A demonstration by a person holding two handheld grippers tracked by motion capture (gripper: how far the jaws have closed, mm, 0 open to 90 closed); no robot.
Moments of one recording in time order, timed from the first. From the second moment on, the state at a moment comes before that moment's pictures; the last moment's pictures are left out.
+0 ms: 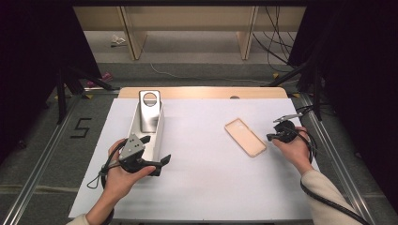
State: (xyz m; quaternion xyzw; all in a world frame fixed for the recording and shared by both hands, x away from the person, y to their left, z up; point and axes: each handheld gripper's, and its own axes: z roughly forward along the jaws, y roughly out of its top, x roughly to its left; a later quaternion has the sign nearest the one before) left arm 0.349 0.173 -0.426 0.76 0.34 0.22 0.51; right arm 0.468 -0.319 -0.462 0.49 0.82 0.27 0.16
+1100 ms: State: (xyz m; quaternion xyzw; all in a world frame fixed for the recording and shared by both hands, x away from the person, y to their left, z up) left arm 0.349 0.175 -0.426 0.76 0.33 0.23 0.51; right arm 0.456 -0.289 -0.467 0.44 0.86 0.24 0.09
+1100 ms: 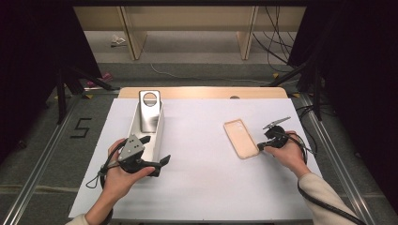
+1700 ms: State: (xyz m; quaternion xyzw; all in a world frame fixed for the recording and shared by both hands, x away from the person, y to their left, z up) left arm 0.348 0.174 -0.426 0.76 0.33 0.23 0.51; right arm 0.446 -0.263 -0.466 0.41 0.88 0.24 0.07
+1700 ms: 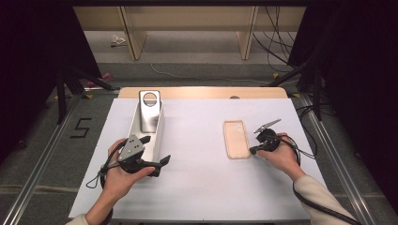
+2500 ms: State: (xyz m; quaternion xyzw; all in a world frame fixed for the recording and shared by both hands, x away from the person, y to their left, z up) left arm 0.348 0.174 -0.427 0.76 0.32 0.22 0.51; right arm 0.445 -0.257 -0.461 0.39 0.89 0.23 0.07
